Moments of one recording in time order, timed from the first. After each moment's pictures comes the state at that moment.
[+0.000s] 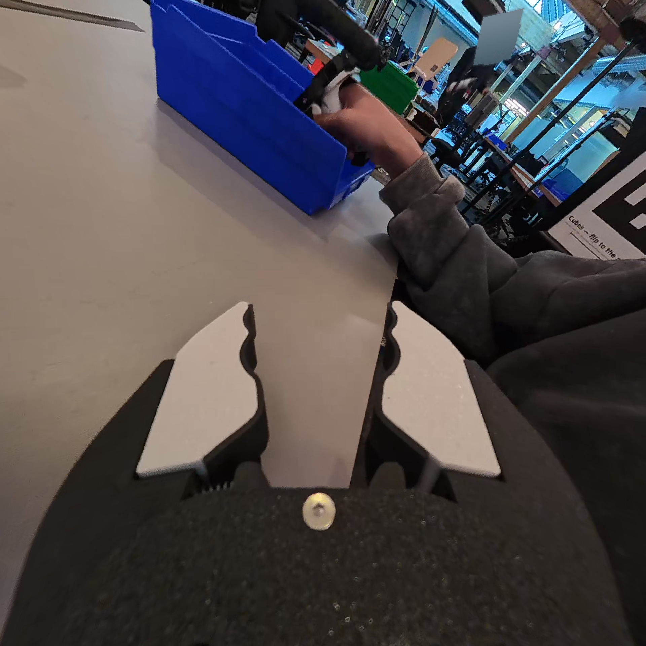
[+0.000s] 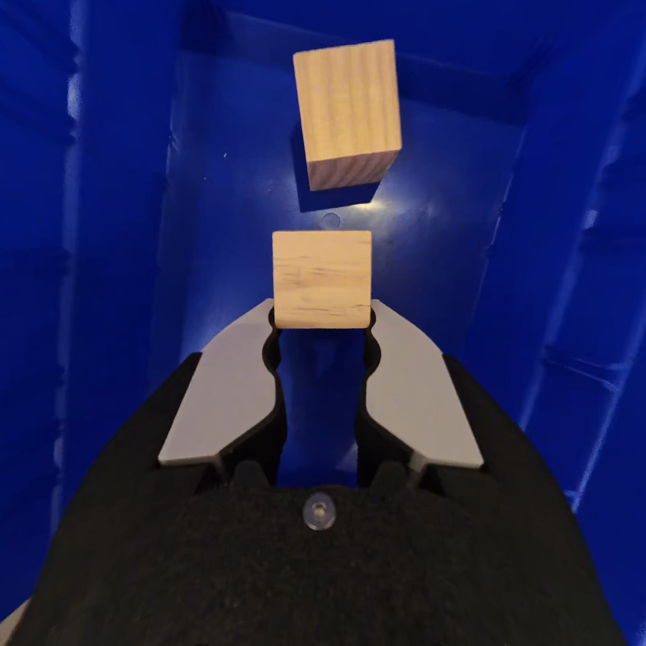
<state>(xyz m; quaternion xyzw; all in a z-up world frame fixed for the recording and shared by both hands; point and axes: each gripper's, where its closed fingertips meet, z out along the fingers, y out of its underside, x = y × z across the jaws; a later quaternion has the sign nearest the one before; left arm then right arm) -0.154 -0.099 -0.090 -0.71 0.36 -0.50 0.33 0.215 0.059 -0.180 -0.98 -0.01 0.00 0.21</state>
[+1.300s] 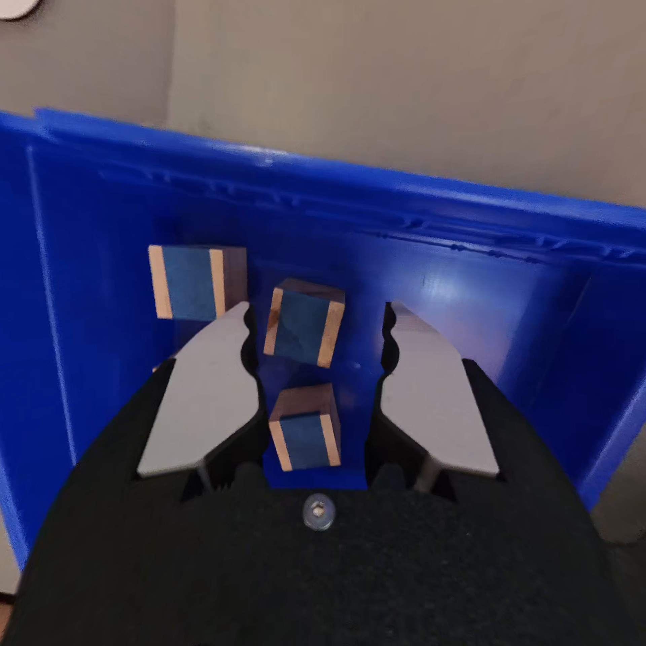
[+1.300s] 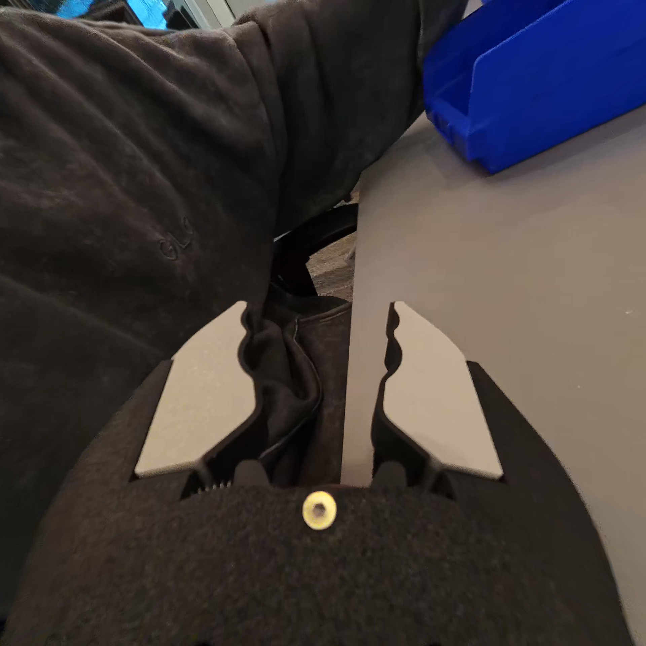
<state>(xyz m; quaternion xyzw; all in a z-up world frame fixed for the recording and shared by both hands) -0.355 0.131 -0.154 -0.75 0.65 -0.07 0.12 -0.119 -0.172 -0.106 -0.63 -0.43 0.58 0.27</state>
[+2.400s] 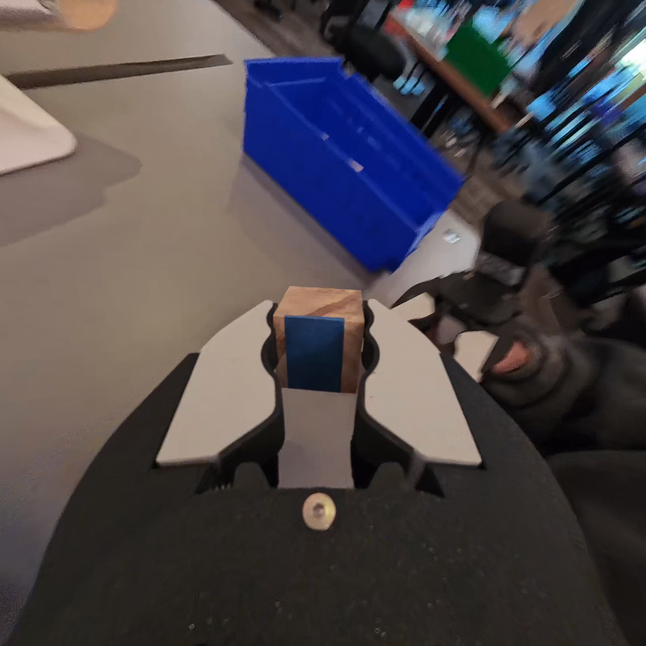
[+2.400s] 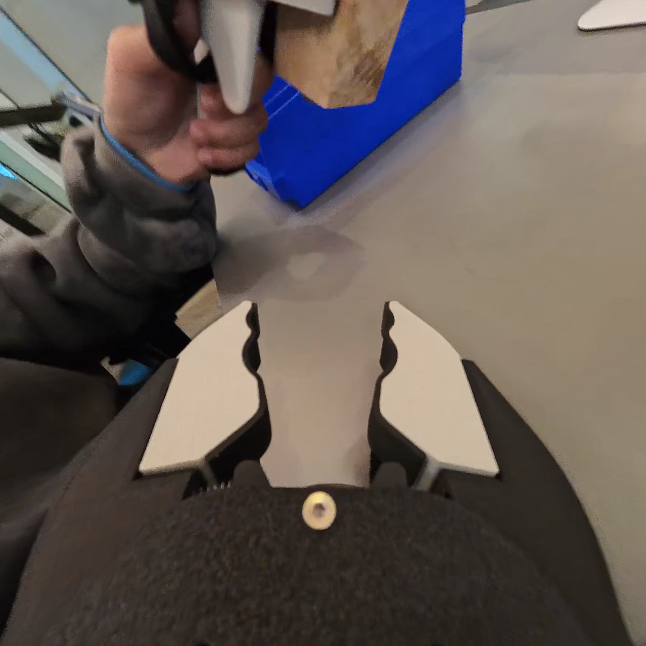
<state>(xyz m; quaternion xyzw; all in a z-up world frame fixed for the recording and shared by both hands) -0.115 -0.005 -0.045 -0.77 0.34 -0.43 0.33 -0.087 -0.095 -0.122 -0.76 -0.28 0.44 0.39</state>
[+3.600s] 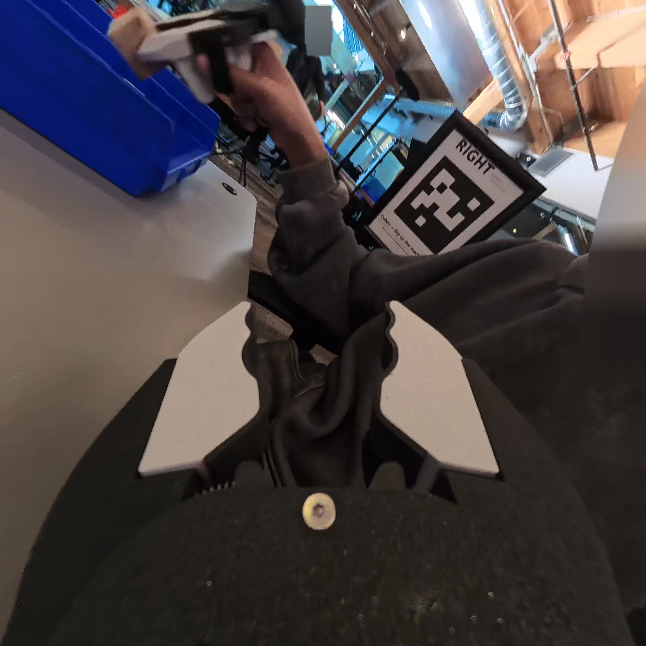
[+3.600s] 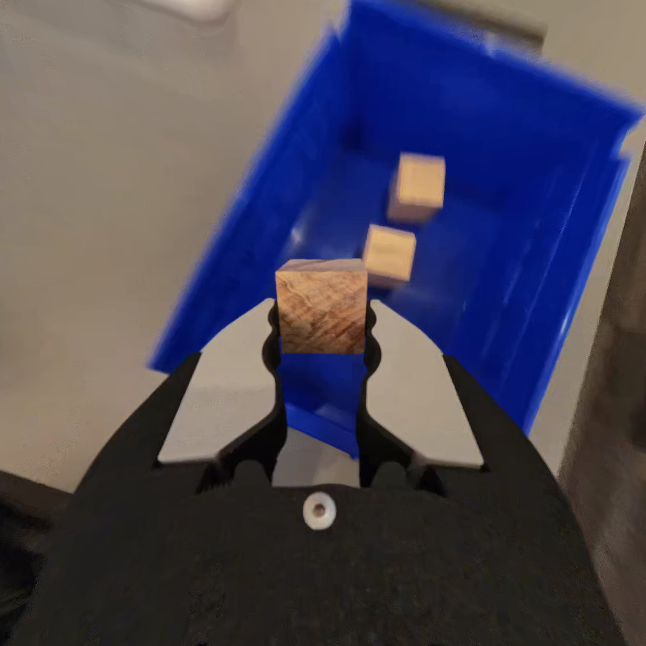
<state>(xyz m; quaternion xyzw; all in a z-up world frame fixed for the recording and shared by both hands) -0.157 -0.166 -0.049 -0.60 0.38 -0.68 0.19 0.170 0.007 -0.079 -0.94 -0.13 0.03 0.32</state>
